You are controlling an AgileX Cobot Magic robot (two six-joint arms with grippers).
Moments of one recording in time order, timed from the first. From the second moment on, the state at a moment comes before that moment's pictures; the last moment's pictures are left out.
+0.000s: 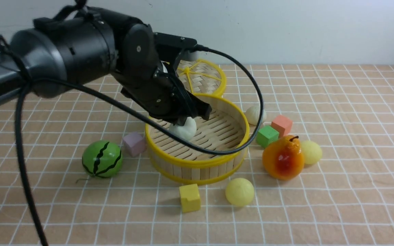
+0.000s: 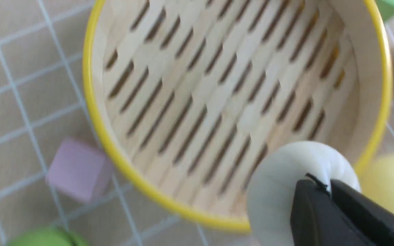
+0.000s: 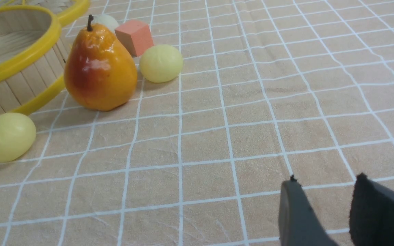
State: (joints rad) right arm -0.02 -0.01 0.02 0.01 0.39 0.13; left arm -0.52 1.87 -1.57 0.02 0.70 -0.10
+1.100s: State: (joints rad) right arm -0.02 -0.01 0.02 0.01 0.39 0.13; left arm -0.52 0.83 -0.70 -0.27 0.33 -0.07
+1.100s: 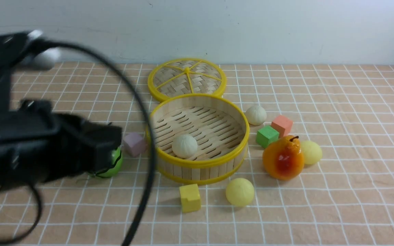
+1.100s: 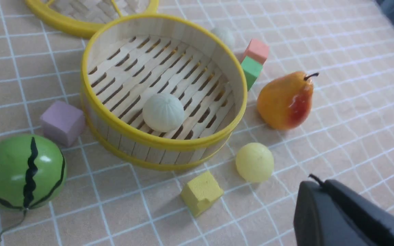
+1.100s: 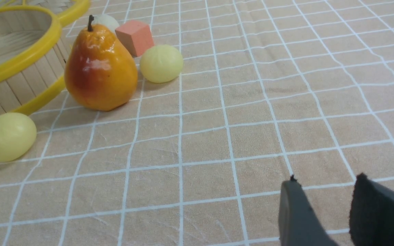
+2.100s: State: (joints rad) right arm 0.06 0.76 -0.69 0.38 0.91 -0.15; left arm -0.52 0.32 -0.17 -0.32 0.08 -0.07
